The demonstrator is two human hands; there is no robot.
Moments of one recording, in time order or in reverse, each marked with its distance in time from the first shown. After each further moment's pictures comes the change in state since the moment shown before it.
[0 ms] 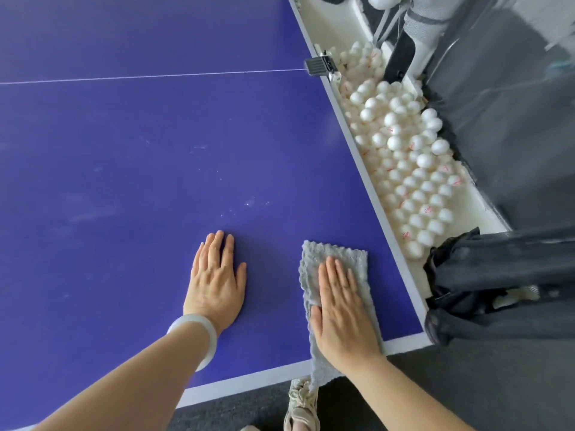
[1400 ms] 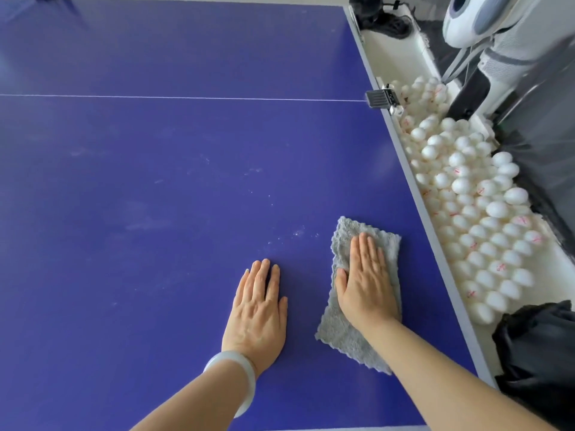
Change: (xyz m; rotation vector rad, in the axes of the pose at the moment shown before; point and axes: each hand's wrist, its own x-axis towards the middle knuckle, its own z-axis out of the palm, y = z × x) left_hand -0.001 0.005 -0.011 0.047 -0.024 0.000; right_hand 0.143 -0.016 0.000 0.049 0.021 0.120
